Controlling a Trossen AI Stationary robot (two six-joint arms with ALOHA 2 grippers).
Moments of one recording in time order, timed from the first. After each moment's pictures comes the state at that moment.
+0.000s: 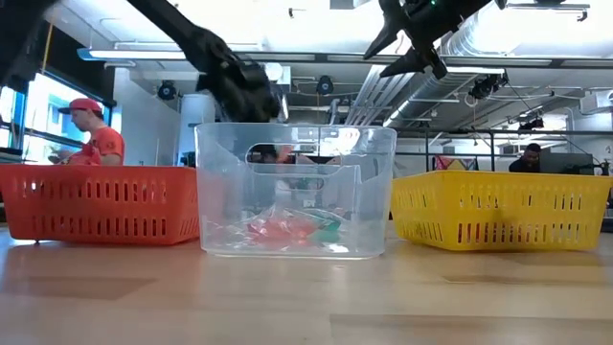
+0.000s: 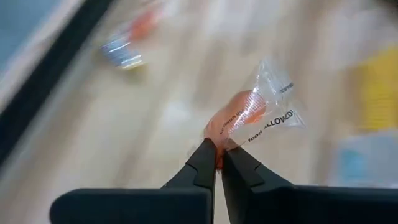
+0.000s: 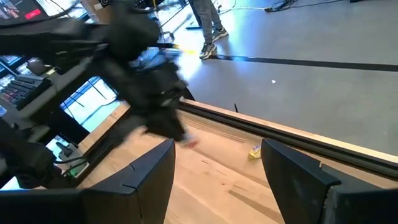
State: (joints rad) left arm 0.74 1.84 1.40 -0.64 0.47 0.18; right arm -0.31 1.19 1.03 -0.21 0.35 0.58
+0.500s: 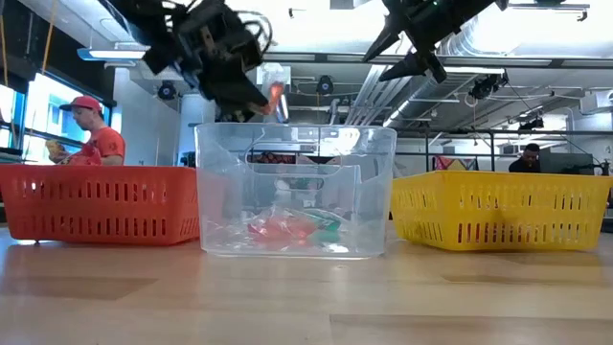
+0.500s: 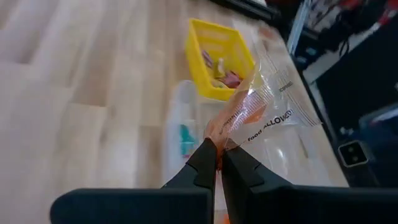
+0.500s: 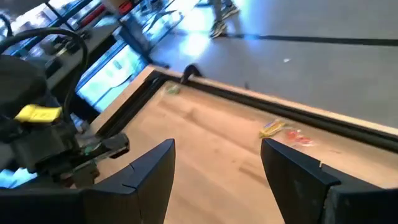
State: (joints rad) left arm 0.34 1.41 0.83 -0.12 0.60 -0.05; right arm -0.32 1.19 1.03 -0.27 0.25 0.61
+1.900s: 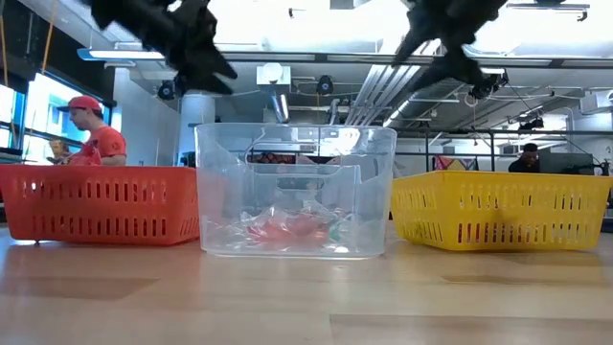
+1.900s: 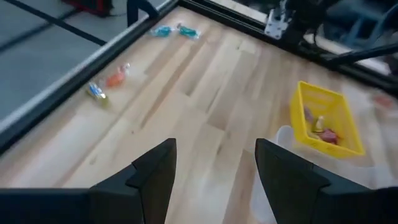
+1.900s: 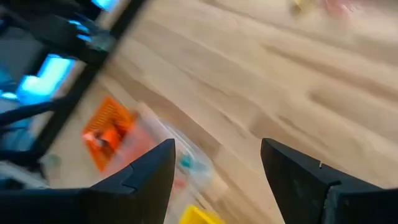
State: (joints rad) left arm 0.40 1.03 0.81 -0.32 0.13 -0.15; right arm -0.15 1.15 1.03 -0.61 0.09 0.82
